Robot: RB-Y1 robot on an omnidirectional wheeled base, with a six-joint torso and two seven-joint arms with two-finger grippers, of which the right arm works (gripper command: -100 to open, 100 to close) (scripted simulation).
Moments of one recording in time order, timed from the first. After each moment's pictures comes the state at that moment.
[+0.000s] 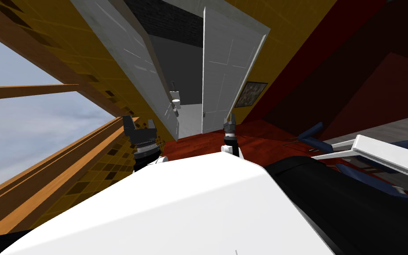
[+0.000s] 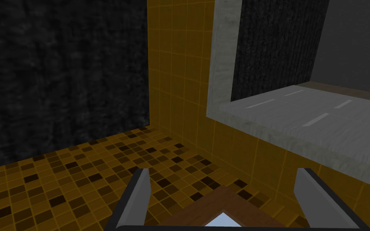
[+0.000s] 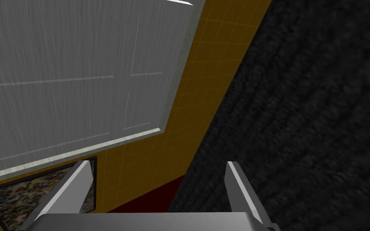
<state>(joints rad) 0.45 0.00 -0.02 -2.21 -0.05 -0.43 0.06</state>
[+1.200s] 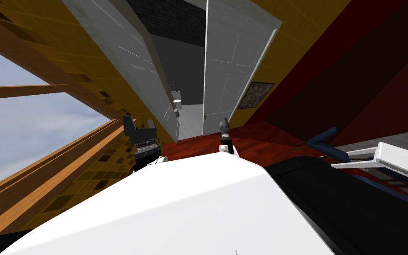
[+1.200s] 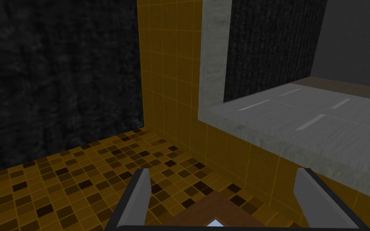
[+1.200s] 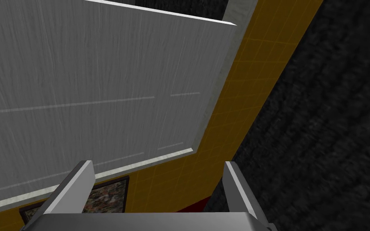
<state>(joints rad) 0.35 -0.04 -0.02 -1.96 -0.05 -0.49 0.06</state>
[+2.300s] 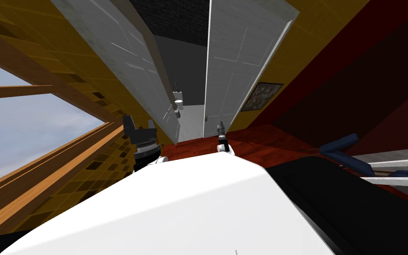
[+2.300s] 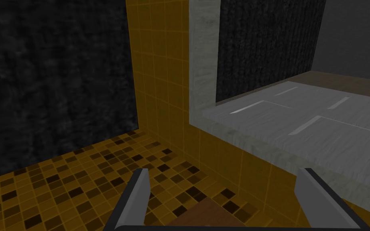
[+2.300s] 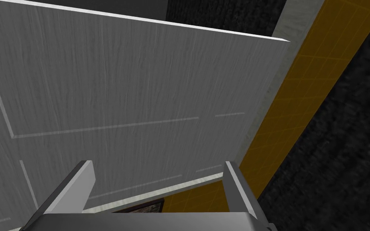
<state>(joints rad) 0.23 -0.07 -0.03 -1.66 -0.05 -0.55 0.04</state>
